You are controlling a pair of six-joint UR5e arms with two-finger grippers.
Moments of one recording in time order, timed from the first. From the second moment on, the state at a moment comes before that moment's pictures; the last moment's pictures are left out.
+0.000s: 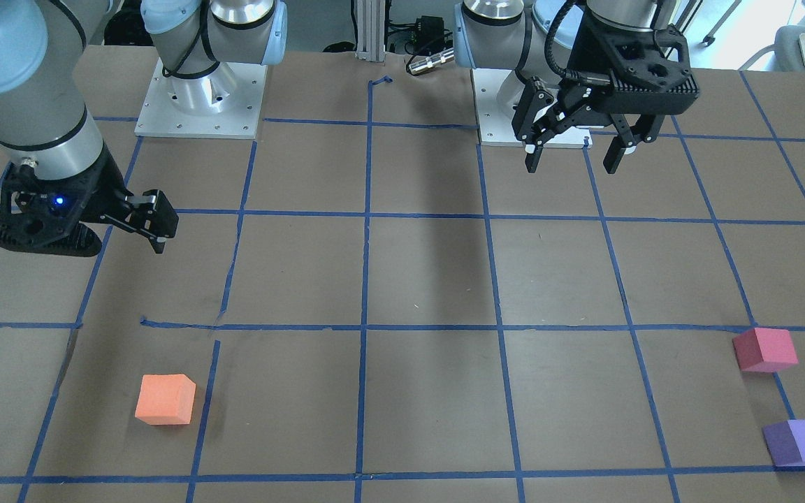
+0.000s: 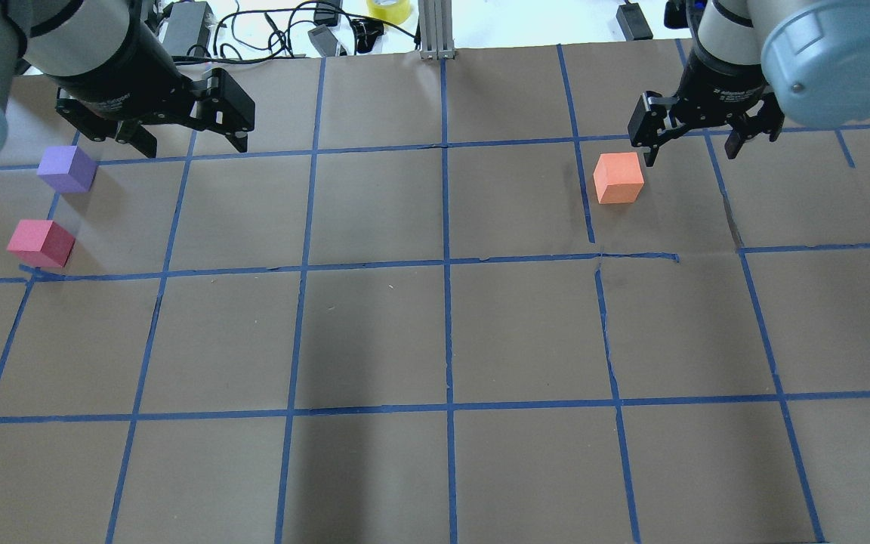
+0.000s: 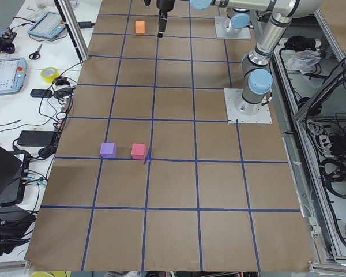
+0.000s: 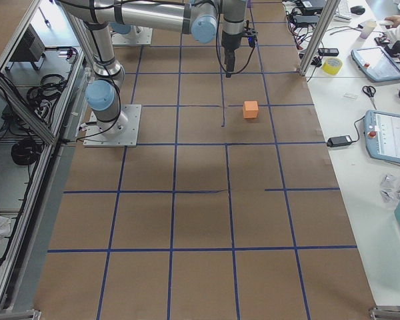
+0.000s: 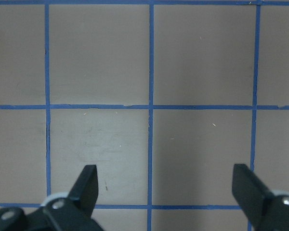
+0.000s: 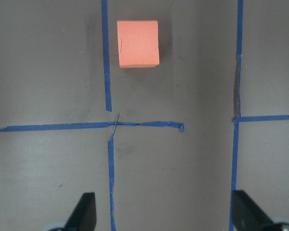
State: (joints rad) left arm -1.59 -1.50 -1.58 -1.43 1.58 -0.04; right arm 1.52 -1.42 1.58 -1.76 -1.67 -0.04
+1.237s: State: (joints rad) left arm -1.59 -1.51 -1.58 -1.42 1.58 -0.04; right arm 1.49 -1.00 1.57 -2.26 -1.56 -0.04
